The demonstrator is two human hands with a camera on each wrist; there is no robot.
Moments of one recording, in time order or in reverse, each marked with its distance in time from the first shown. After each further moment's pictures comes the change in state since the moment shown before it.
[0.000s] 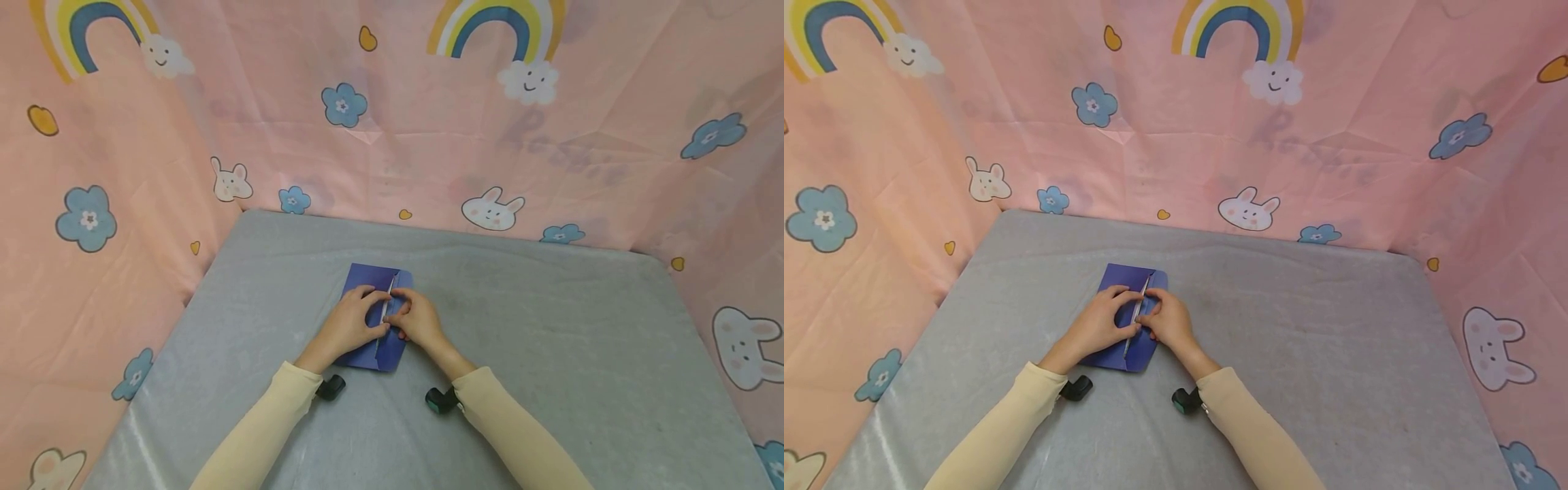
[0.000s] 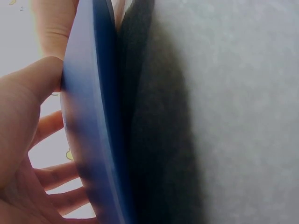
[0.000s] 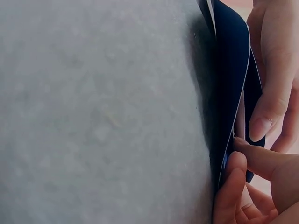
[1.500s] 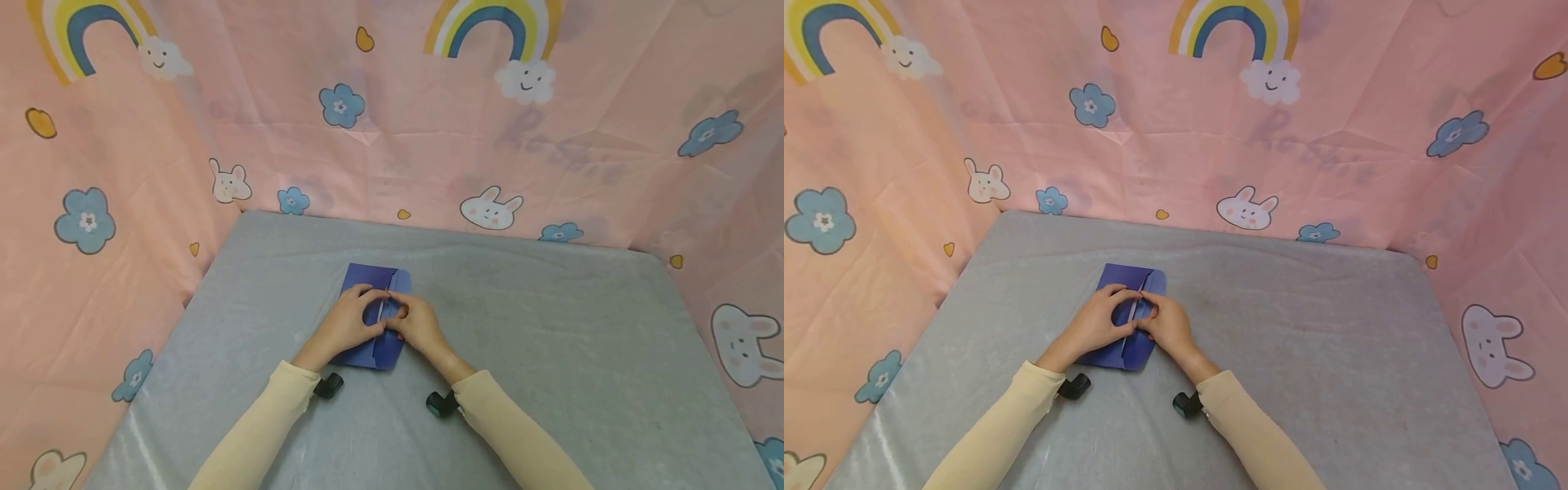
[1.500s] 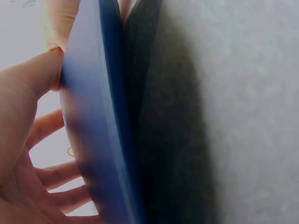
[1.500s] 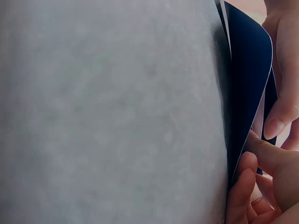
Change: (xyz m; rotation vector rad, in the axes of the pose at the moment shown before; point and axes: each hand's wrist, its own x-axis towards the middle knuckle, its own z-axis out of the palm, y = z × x) left_hand 0.001 -0.002 -0.002 -0.027 0.005 0.004; right_hand -0.006 0.006 0.001 -0.058 -0.009 -0.089
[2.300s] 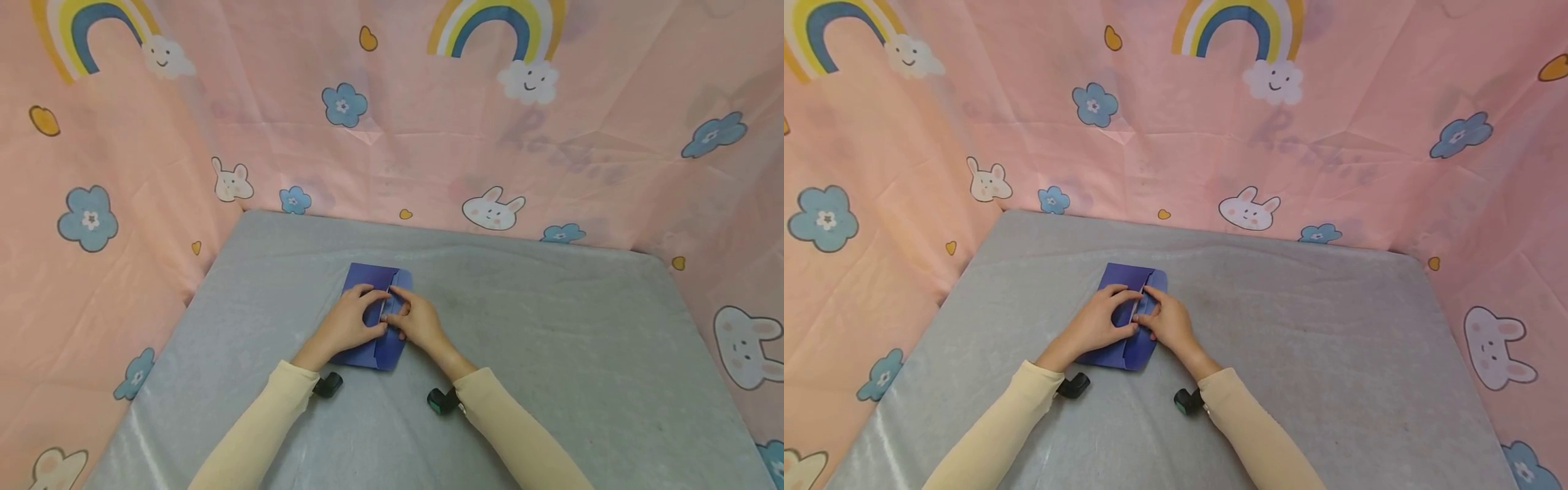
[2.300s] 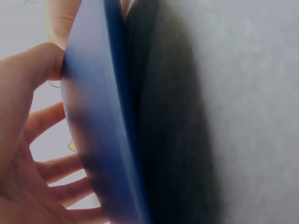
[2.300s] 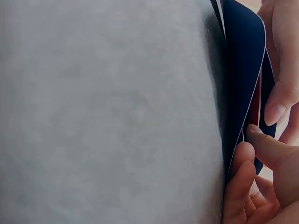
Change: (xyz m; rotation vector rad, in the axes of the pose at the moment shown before) left_hand -0.001 -0.003 -0.003 0.000 -0.017 0.022; right_hand 0.008 0.000 0.001 -0.014 -0.029 0.077
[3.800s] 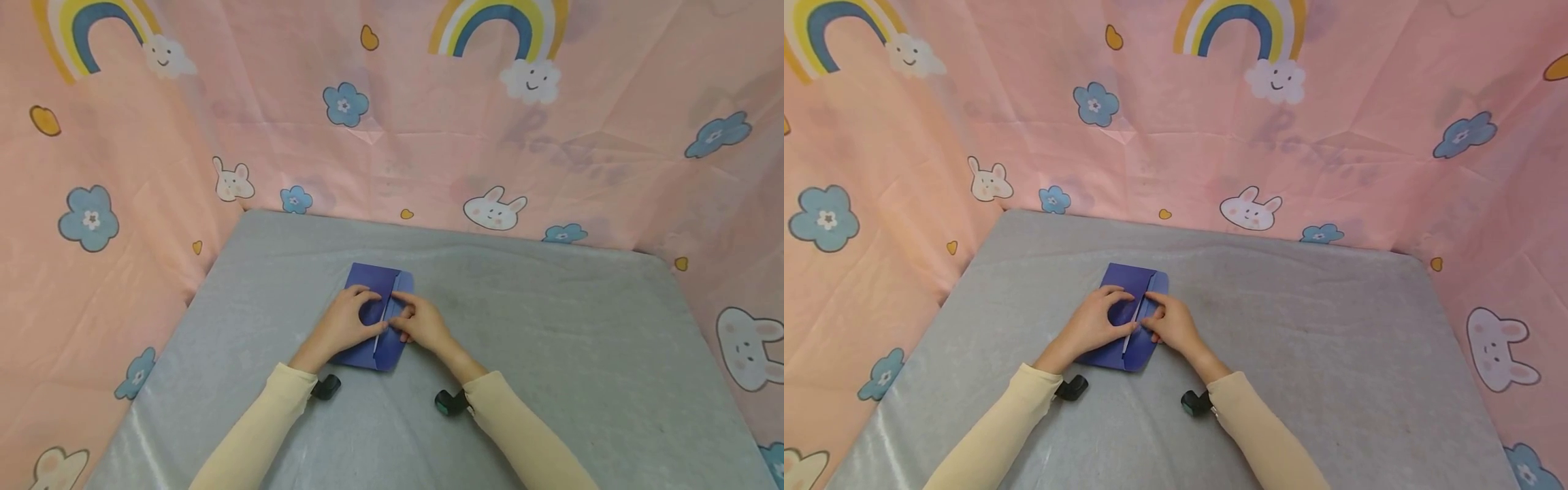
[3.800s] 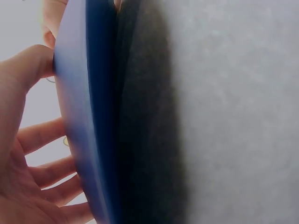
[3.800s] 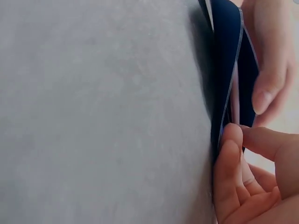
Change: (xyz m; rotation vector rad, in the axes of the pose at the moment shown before) left_hand -0.003 -0.004 0.000 -0.028 0.018 -0.095; right_hand -0.005 0.005 -0.010 0.120 -0.108 -0.034
